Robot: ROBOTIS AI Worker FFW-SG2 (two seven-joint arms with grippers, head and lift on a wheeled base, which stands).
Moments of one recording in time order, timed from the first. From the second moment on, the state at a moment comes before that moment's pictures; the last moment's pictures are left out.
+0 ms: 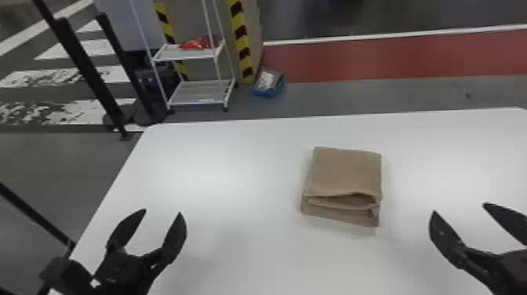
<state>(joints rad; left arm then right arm) 0.61 0.09 0.34 -1.88 0.33 -0.19 -0.39 0.51 0.00 -0.13 -2.10 -0.07 0.21 0.42</state>
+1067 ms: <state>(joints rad) 0.61 0.09 0.33 -1.89 0.33 -0.16 -0.39 0.51 0.00 -0.11 -2.10 -0.05 0.21 0.41</state>
